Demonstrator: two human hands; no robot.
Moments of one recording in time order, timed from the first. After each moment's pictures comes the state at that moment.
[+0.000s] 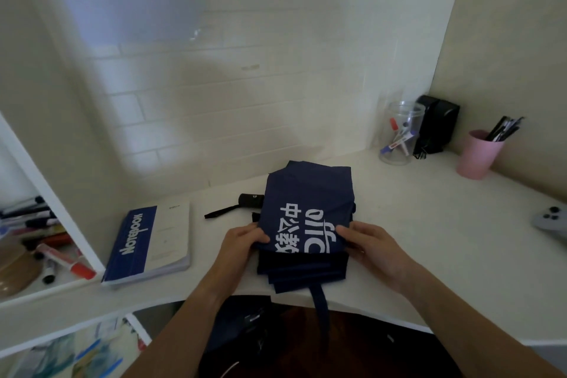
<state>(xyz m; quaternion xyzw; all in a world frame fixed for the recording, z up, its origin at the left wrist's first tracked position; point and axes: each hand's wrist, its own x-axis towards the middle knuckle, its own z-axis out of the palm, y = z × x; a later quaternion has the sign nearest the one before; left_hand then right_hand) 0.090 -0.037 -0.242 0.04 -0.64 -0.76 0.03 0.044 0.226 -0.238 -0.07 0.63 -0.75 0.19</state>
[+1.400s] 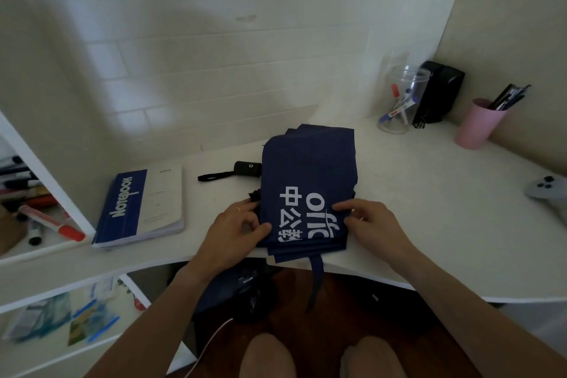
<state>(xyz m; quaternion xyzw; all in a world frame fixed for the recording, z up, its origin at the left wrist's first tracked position) 0.111 -0.054 -0.265 -0.05 -0.92 -0.37 0.10 0.068 0.224 -0.243 -0.07 0.90 -0.43 0.03</state>
